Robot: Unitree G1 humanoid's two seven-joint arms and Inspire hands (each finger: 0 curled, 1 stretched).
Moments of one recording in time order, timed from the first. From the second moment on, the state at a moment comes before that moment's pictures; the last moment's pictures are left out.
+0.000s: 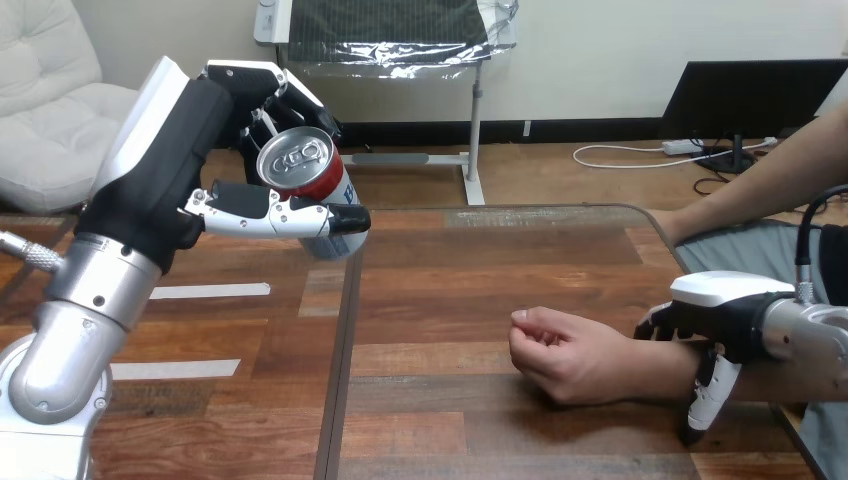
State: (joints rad) left arm -0.16 0.47 0.10 -0.29 0.17 -0.07 -0.23; right arm -0.55 -0.77 0.42 0.69 -0.71 -0.23 0.49
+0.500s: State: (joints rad) left arm -0.16 0.47 0.10 -0.29 0.17 -0.07 -0.23; right arm -0.55 -0.77 0.43 0.66 -0.72 -0.20 0.51
